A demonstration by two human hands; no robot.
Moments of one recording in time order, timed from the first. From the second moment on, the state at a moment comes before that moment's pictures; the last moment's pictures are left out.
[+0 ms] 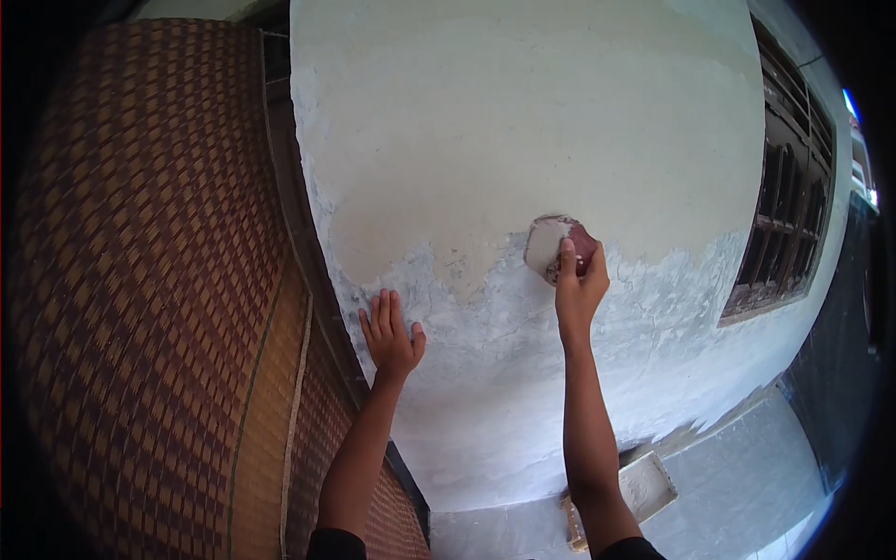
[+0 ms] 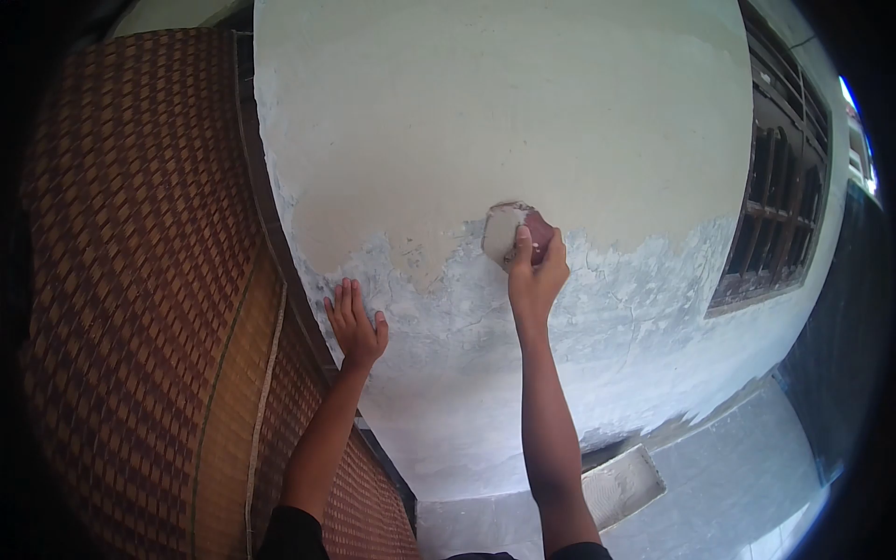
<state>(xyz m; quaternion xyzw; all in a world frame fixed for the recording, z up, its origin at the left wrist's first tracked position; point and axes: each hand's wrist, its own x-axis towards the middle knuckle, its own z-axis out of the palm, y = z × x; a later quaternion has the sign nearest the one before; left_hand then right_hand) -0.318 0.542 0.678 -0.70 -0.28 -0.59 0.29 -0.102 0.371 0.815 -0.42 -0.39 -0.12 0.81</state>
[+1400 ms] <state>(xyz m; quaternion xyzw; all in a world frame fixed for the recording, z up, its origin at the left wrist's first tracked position) -0.314 0.544 0.674 -0.70 -0.28 -0.60 0.28 -0.172 0.407 0.828 -0.42 -0.50 -0.15 0.74</state>
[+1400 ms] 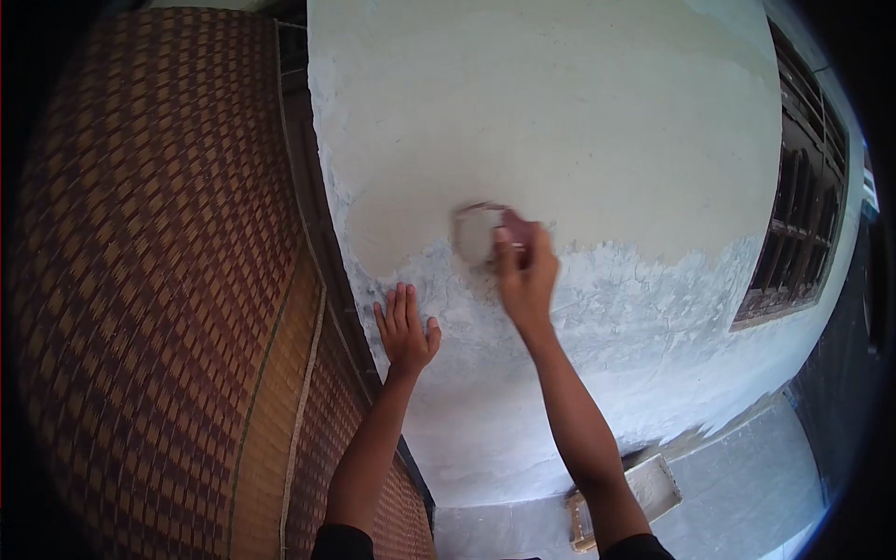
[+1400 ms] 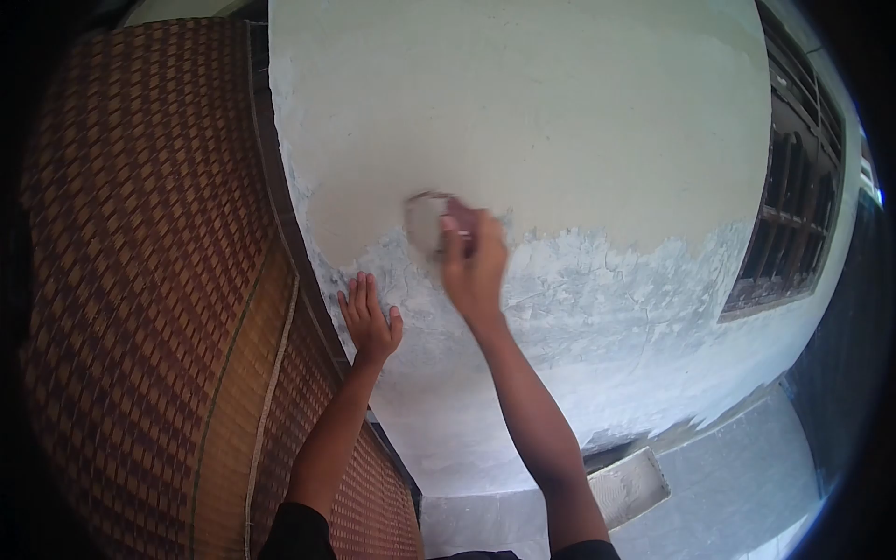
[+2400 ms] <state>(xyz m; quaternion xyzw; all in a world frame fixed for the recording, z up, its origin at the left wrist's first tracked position) -0.319 0.541 0.680 -0.71 -0.28 -0.58 0.29 -0.169 0.393 0.803 -0.48 -0.51 -0.19 0.69</state>
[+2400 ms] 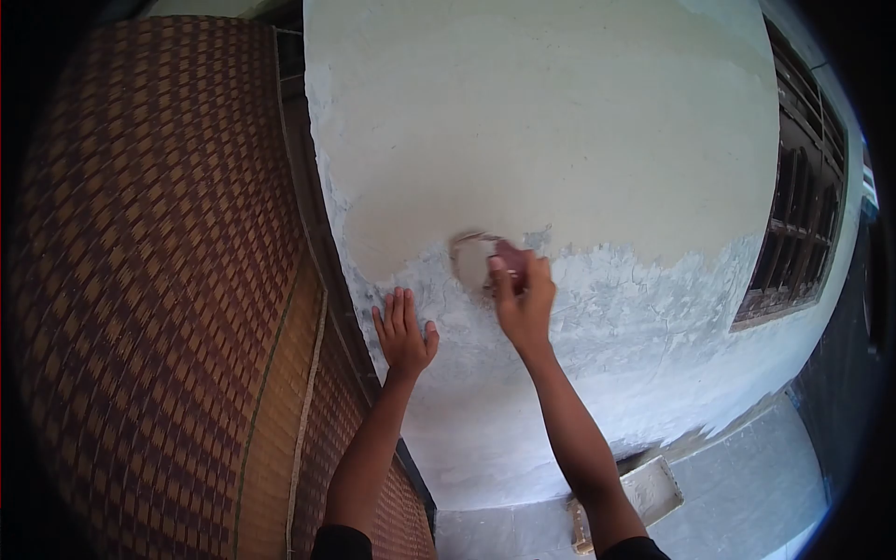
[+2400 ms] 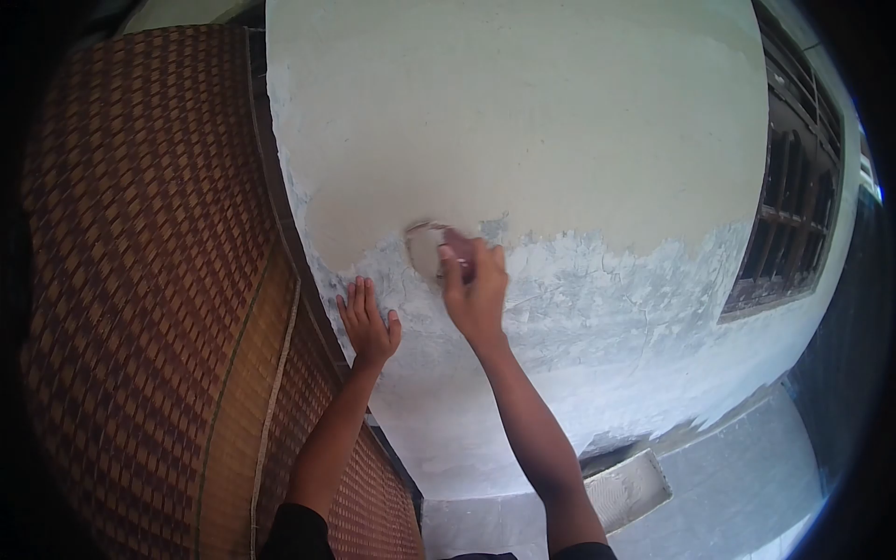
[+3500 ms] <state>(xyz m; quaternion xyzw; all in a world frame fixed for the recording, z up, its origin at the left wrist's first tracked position) -0.317 0.542 0.675 -0.70 -0.28 -0.59 0.29 -0.086 0.370 0.805 -0.46 -0.38 -0.15 0.79</state>
